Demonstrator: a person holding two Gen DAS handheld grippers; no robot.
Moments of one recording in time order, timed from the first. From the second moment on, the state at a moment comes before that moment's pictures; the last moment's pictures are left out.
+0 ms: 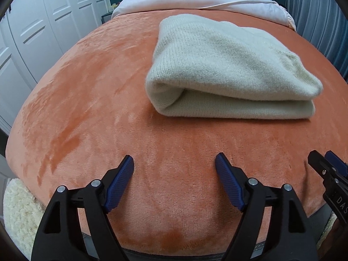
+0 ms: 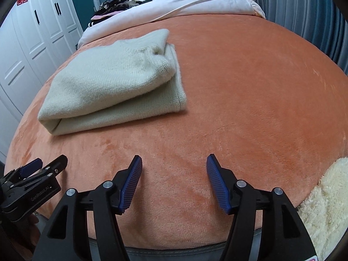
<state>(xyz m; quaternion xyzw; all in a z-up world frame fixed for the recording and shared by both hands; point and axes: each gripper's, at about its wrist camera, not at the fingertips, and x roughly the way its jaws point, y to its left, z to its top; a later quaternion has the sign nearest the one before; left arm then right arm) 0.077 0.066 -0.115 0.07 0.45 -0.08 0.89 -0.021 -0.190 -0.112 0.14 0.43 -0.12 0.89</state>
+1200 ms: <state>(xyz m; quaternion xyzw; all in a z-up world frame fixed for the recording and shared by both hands) 0.071 0.070 -0.134 0.06 0.39 -0.08 0.92 -0.010 -0.167 -0.139 0.08 0.41 -0.12 0.90</state>
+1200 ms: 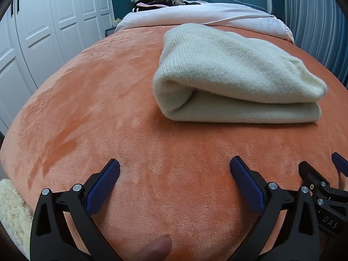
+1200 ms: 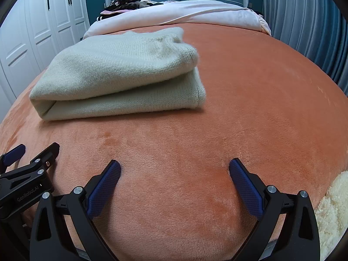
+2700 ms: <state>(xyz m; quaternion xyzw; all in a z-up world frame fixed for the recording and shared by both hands) 0.060 0.053 -0.132 0.07 0.38 -0.06 0.92 -0.012 -0.147 -0.137 0.07 0.41 -0.14 0.90</state>
